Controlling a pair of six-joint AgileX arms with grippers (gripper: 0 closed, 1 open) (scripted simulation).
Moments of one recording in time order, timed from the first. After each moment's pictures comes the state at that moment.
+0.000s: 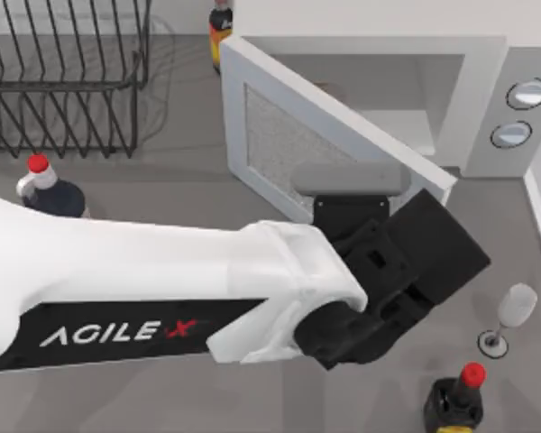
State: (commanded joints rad) left arm -1.11 1.82 1.16 -0.30 -0.68 -0.82; right arm 0.00 0.00 0.00 0.00 0.00 0.00
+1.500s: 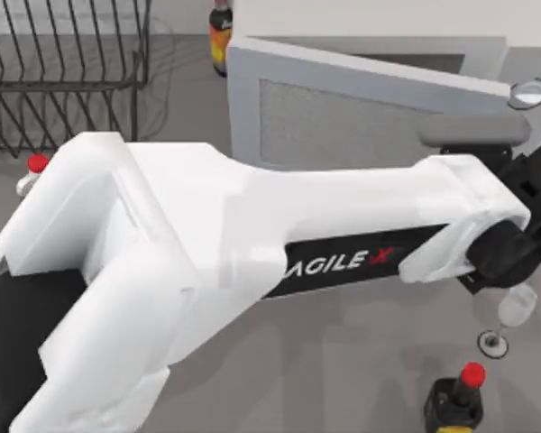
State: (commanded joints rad) left arm -1.10 2.27 1.81 -0.49 -0.66 -0.81; right arm 0.00 0.00 0.00 0.00 0.00 0.00
